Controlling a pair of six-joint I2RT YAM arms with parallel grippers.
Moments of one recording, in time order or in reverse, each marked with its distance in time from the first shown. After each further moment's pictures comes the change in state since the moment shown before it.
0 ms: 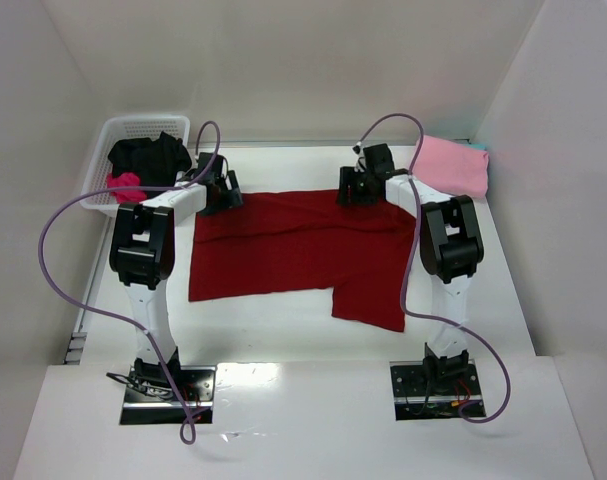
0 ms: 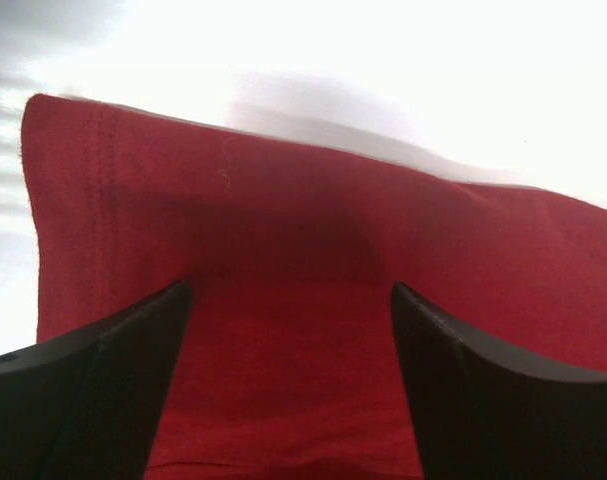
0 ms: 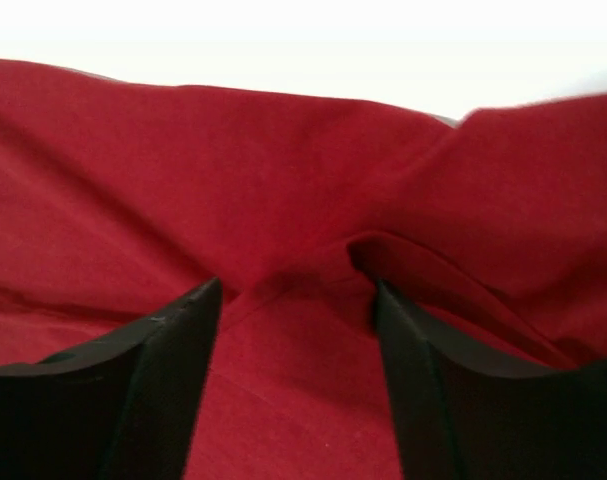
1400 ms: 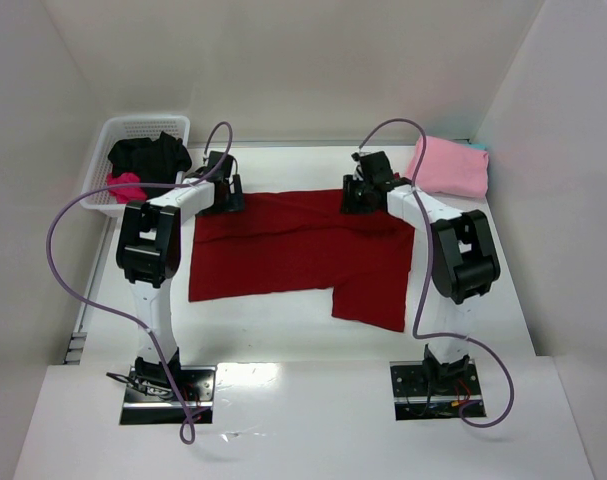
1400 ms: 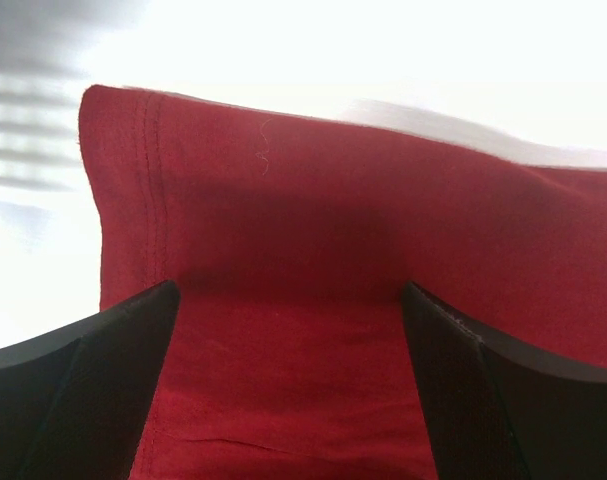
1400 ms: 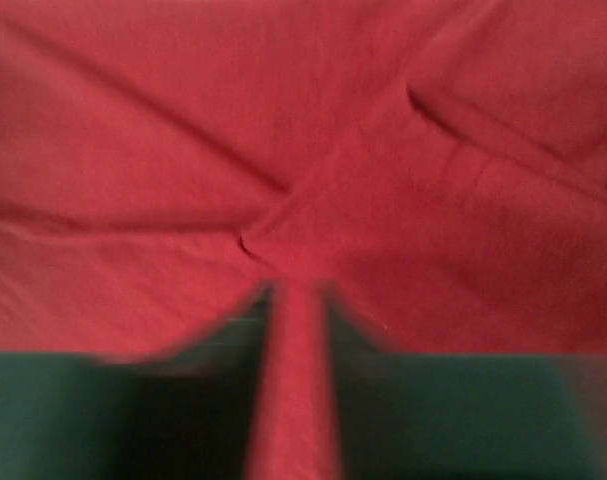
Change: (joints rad) left arm -0.050 0.034 0.071 -0.125 -0.163 0.092; right arm 0.065 -0.201 -0.173 -0.021 0.082 0.074
